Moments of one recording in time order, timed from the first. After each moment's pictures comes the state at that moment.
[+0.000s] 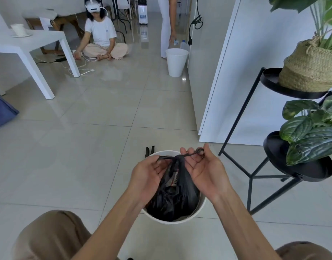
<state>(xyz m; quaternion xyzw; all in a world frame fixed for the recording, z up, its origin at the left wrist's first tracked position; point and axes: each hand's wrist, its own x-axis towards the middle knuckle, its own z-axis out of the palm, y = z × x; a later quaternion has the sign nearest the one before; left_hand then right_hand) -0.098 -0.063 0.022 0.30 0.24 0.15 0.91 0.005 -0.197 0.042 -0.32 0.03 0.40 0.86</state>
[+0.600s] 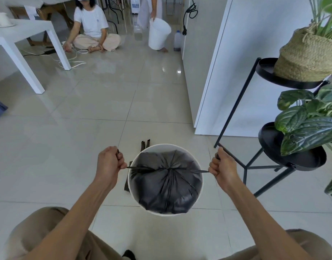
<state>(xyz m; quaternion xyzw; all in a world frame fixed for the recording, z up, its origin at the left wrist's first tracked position) -0.112 0.026 -0.019 0.45 0.43 0.27 0.73 0.076 -0.243 -0.035 -0.59 0.10 0.25 0.76</state>
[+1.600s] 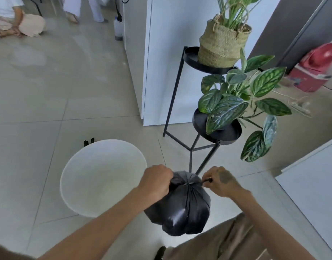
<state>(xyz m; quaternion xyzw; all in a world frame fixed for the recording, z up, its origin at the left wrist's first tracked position) -0.012 -0.219 -0.032 0.99 -0.04 -0.07 0.09 0.081 -0.439 -0.036 -0.96 -0.17 0.20 0.03</state>
